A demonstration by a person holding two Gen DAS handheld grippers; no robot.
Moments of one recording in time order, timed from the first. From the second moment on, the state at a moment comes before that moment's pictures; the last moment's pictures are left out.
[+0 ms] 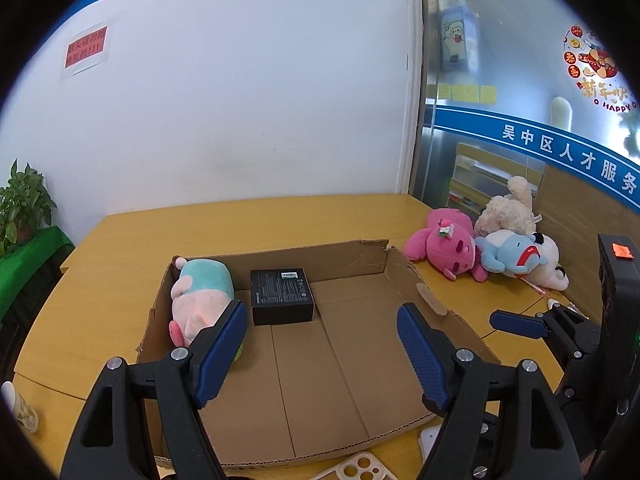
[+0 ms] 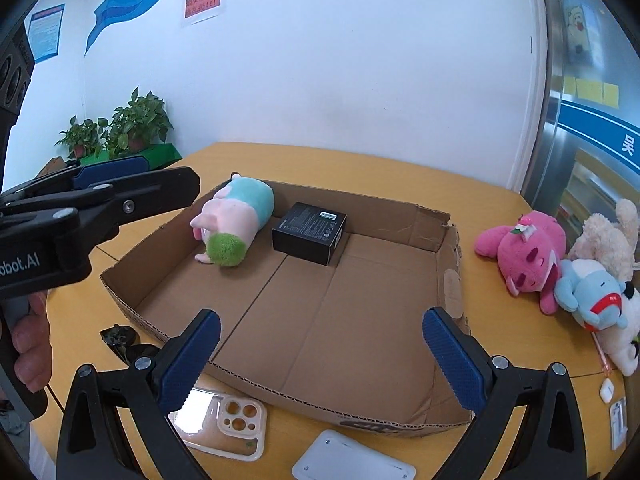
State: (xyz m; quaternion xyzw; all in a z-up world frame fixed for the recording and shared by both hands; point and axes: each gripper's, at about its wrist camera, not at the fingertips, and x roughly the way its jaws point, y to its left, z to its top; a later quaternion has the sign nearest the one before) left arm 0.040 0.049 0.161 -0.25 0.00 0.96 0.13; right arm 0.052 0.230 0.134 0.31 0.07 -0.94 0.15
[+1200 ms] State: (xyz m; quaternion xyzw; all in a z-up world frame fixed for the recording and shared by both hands) left arm 0.027 0.153 -0.030 -0.52 -0.08 0.78 0.34; right arm 0.107 0.307 -0.018 0.46 0.06 -0.87 0.18
